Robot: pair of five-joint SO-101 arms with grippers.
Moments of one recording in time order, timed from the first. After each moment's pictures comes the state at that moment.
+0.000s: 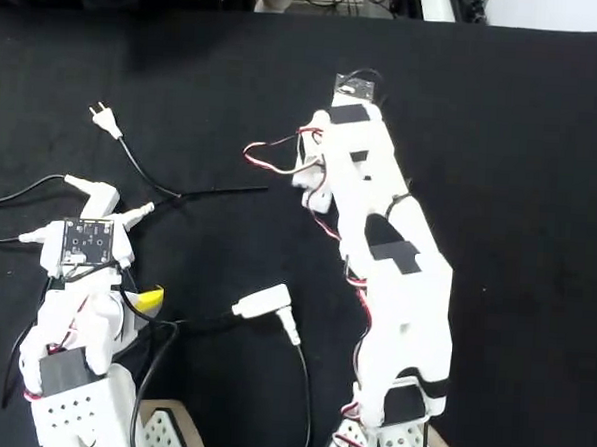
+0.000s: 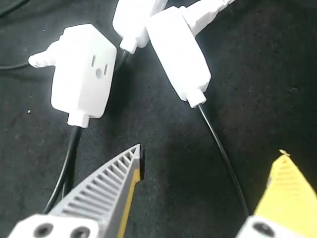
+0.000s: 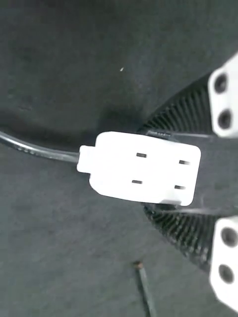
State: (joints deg) left arm -26.0 -99.7 93.5 67.5 -20.0; right arm -14.2 37.1 -18.5 77.8 -22.4
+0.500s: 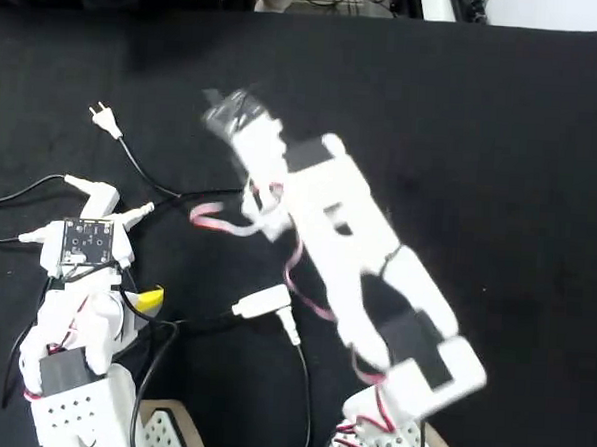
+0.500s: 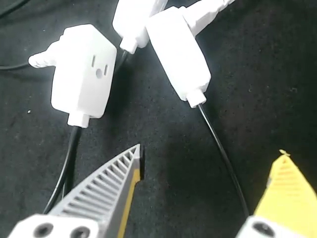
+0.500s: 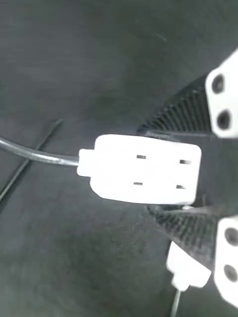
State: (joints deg) left arm -26.0 -99.7 93.5 67.5 -20.0; right arm -28.5 2.9 14.5 65.6 26.4
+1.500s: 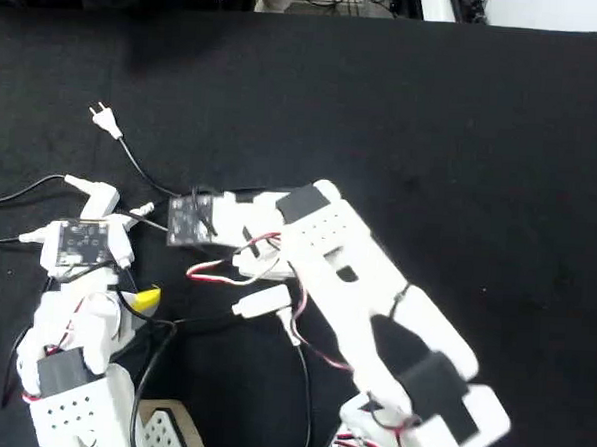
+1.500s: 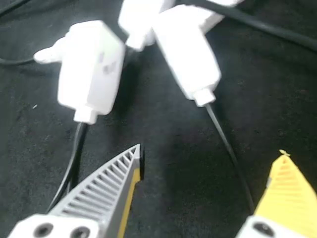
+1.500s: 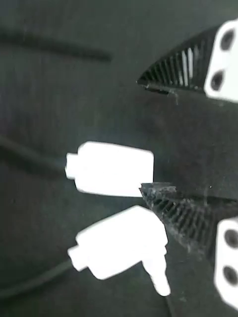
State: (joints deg) left arm -28.6 -99.7 93.5 67.5 -20.0; right arm -33.4 -9.0 27.3 63.9 58.0
